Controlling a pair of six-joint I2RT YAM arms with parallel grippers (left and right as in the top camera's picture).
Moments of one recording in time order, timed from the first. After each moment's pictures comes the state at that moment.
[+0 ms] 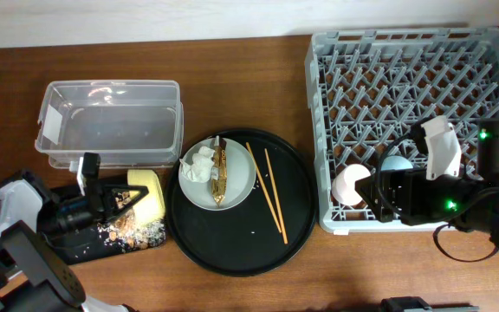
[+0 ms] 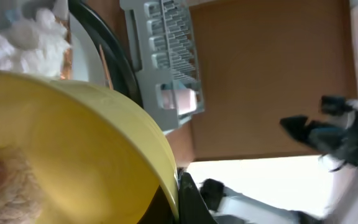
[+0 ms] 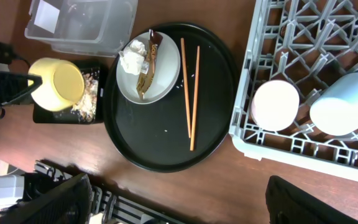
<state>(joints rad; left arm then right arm) 0.58 1.75 1.04 -1.66 1.29 1.07 0.01 1.12 1.69 -1.58 -0.45 0.05</state>
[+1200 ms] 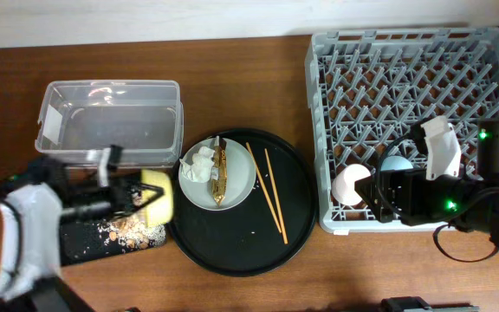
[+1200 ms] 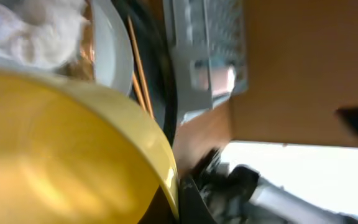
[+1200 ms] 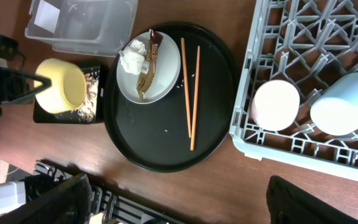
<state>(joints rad) 0.40 1.51 1.04 -1.33 1.11 0.50 0.01 1.12 1.69 -1.58 -0.46 0.05</state>
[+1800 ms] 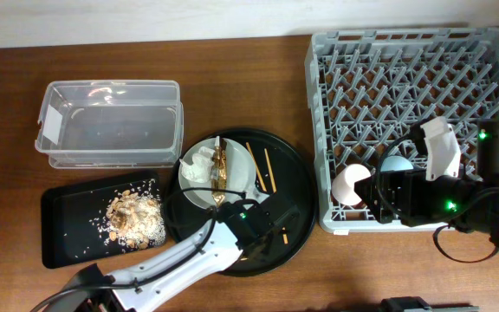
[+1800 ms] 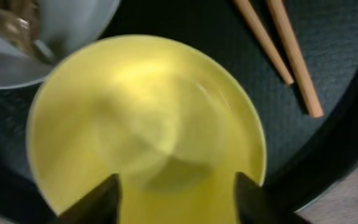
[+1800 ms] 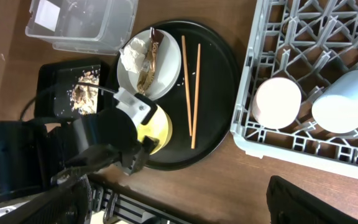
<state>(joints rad) -0.95 1.57 1.00 -0.87 -0.18 -0.59 0.01 1.13 1.69 -1.58 -0.46 0.05</state>
